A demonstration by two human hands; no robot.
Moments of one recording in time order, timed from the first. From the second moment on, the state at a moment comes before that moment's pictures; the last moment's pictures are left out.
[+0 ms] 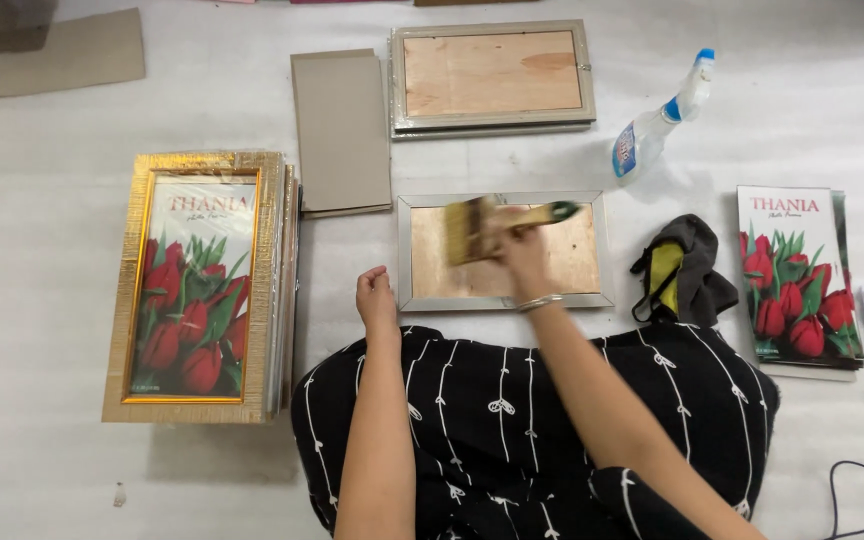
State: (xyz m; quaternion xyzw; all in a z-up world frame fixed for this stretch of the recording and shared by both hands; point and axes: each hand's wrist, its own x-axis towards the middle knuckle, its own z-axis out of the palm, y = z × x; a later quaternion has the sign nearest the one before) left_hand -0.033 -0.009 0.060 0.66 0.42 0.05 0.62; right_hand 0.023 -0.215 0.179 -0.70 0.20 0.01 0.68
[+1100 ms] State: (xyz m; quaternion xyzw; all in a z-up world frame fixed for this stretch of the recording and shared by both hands) left_hand -0.034 -0.007 0.070 0.61 0.45 0.05 0.65; right_hand -0.037 -0.164 0.113 -0.70 0.14 0.11 0.69
